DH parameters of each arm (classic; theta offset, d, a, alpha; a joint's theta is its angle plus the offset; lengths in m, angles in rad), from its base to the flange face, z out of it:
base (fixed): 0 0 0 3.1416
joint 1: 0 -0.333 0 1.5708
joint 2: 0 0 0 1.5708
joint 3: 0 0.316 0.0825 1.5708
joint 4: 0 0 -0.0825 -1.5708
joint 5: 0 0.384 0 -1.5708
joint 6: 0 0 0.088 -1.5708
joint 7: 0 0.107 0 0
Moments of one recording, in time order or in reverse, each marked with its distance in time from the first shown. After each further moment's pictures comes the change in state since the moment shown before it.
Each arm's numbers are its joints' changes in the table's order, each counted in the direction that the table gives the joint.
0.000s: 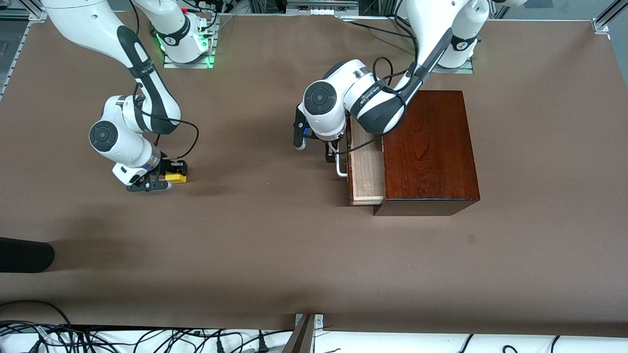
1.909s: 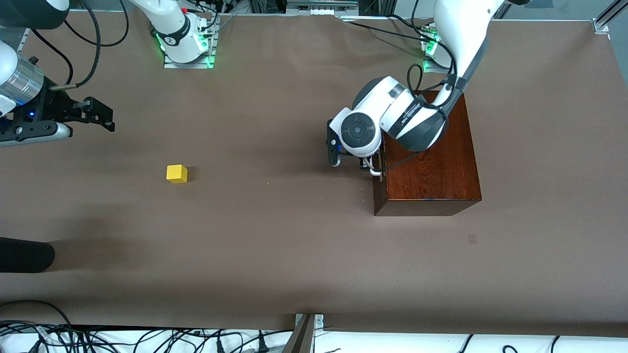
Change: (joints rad) left arm -0.159 -0.046 -0.023 0.013 -0.039 0.185 -0.103; right arm 0.038 -0.373 0.017 0.540 -0.110 0.877 -0.001
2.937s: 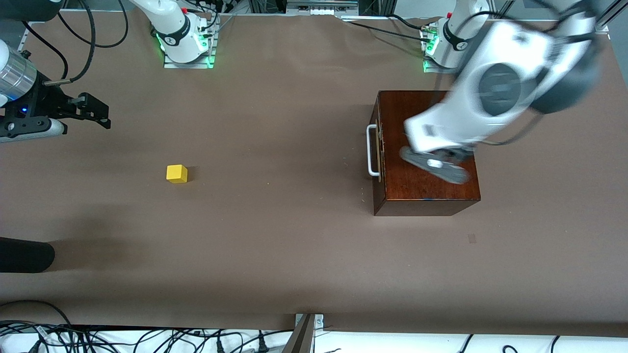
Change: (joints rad) left arm -0.274 -0.242 0.053 0.131 -0.030 0.187 -0.712; right arm 0.000 0.010 0.000 0.045 -0.002 0.018 0.000
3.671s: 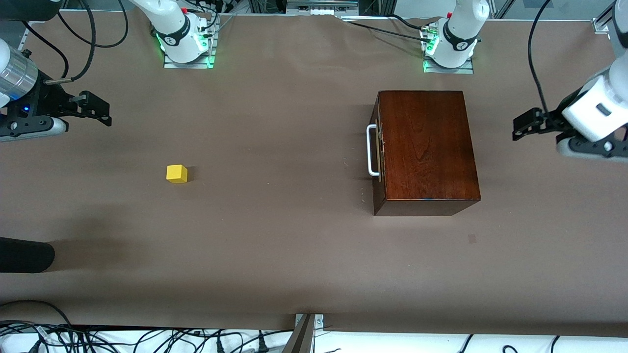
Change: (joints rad) left arm -0.120 -0.262 0.183 -0.194 -0.048 -0.069 -0.004; right arm 0.000 0.000 0.000 0.002 0.000 0.029 0.000
